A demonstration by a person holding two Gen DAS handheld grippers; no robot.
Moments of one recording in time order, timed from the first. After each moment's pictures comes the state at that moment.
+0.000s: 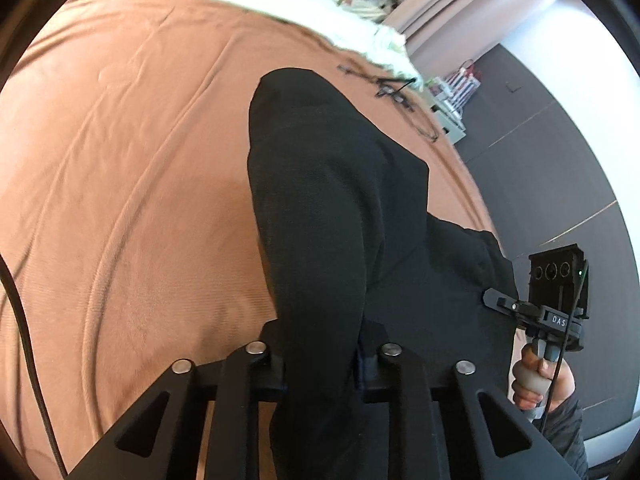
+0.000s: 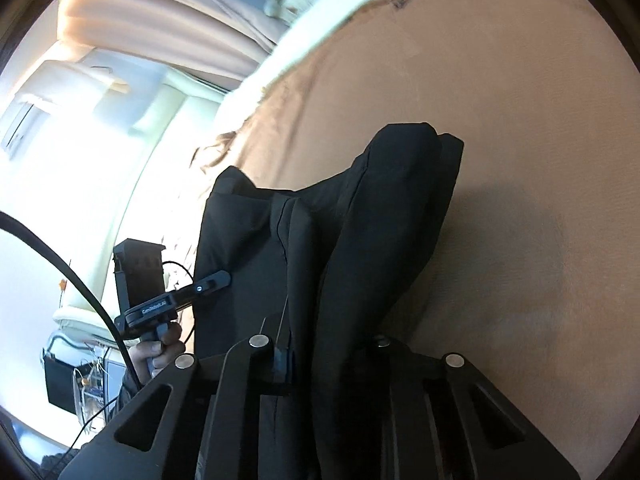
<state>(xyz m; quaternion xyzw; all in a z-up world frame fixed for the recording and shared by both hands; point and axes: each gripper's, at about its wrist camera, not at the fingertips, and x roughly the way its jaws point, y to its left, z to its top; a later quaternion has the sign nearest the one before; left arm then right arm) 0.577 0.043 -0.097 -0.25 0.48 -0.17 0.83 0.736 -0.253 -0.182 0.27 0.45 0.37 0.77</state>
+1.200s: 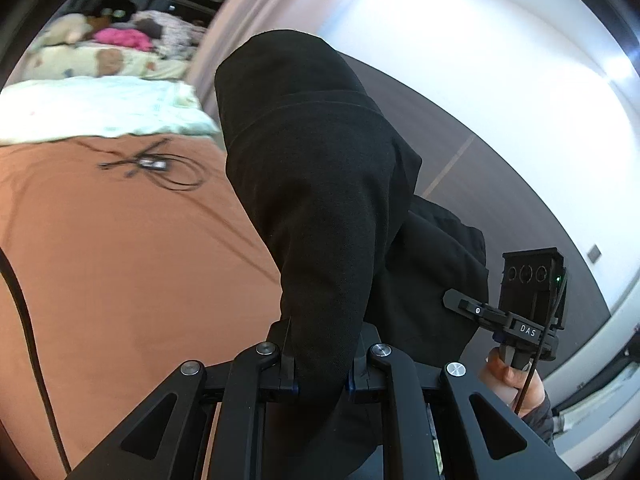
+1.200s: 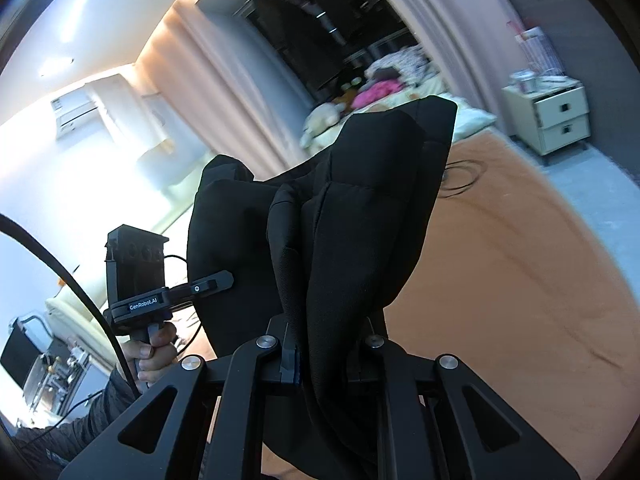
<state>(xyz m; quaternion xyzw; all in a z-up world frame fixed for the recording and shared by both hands) 0.499 -0.239 0.142 -0.17 0.34 -0.38 0.84 0.461 -0.390 -0.030 0.23 0.24 0.24 0.91</state>
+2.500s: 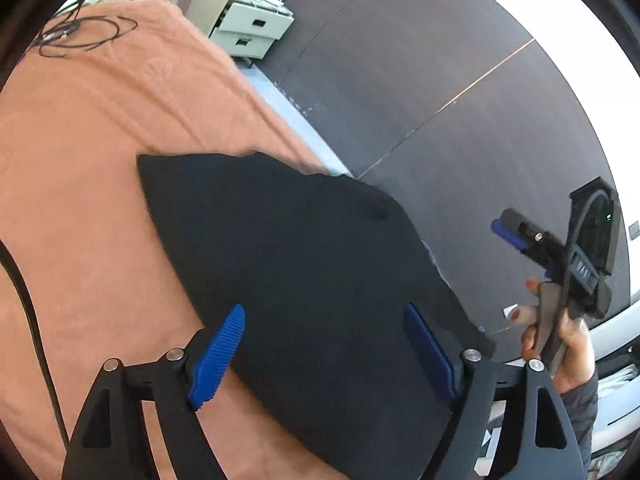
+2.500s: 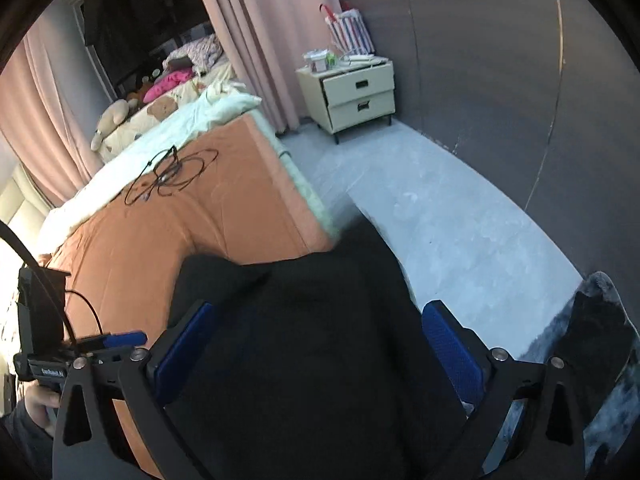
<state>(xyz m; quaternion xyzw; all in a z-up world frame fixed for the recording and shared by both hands) 0.700 -0.465 -0.093 -0.12 0.51 -0.39 0.75 0.509 -0.436 -0.049 0.19 0.35 -0.08 0.92</state>
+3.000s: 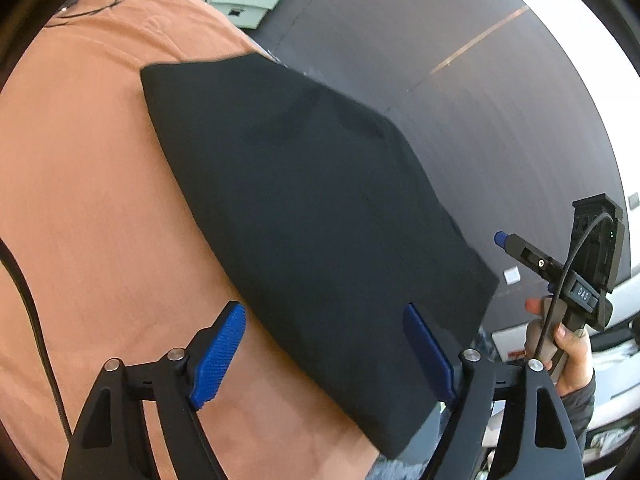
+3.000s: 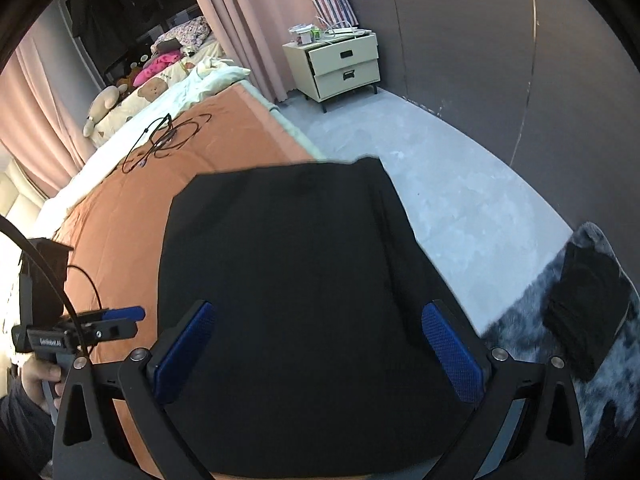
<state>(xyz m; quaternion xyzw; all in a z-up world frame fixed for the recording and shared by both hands) 0.609 -0.465 -0.111 -0.09 0.55 -0.41 0.72 0.419 -0.393 -0.074 0.21 0.38 -0.08 0.90</state>
